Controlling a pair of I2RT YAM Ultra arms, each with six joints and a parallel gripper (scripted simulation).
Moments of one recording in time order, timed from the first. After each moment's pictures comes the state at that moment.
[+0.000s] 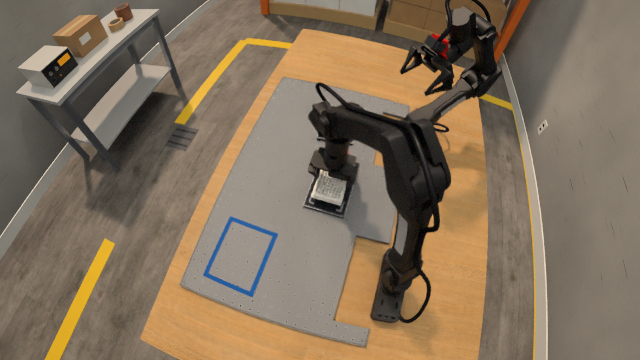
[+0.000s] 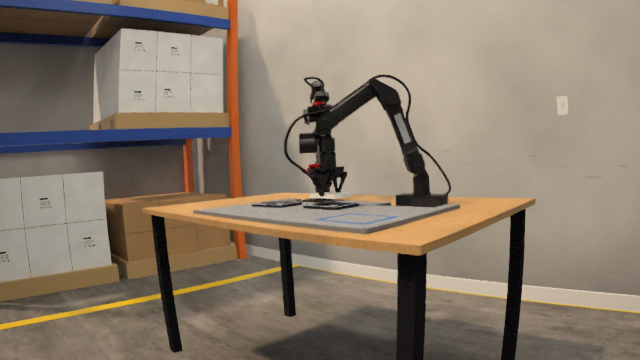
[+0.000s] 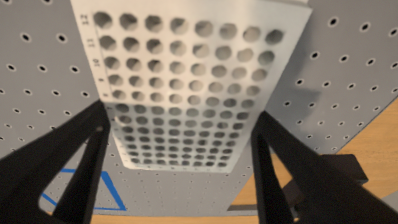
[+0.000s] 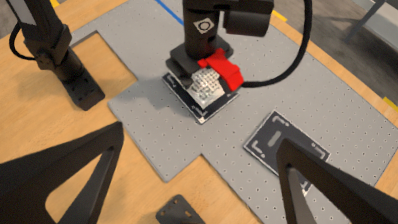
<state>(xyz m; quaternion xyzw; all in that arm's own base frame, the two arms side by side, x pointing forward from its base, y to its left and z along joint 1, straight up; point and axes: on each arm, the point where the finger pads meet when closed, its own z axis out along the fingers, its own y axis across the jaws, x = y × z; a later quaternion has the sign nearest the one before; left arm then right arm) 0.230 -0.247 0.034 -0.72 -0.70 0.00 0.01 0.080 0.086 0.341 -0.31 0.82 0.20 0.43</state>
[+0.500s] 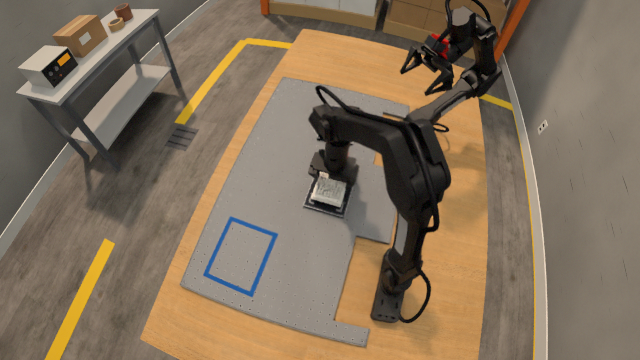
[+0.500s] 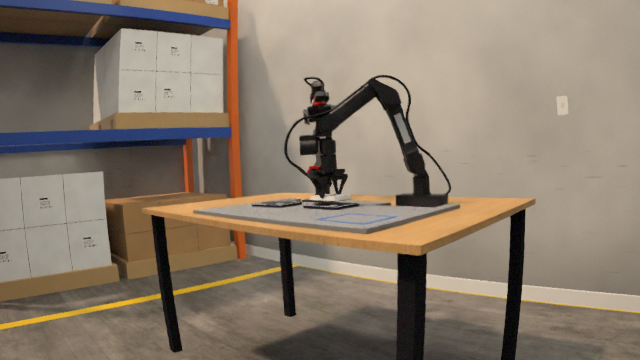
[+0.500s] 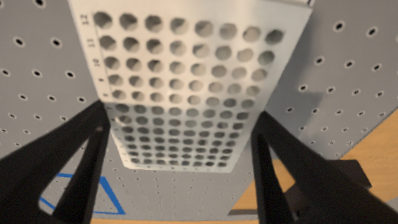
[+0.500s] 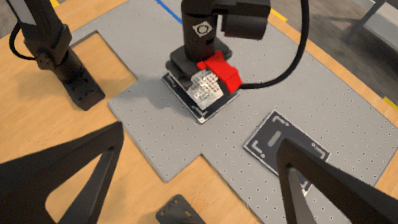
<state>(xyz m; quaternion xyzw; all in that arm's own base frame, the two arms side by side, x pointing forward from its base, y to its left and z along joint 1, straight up) 0.229 -0.246 0.027 -0.72 -0.70 0.00 0.00 0.080 0.086 0.341 -0.31 0.82 0.20 0.43</state>
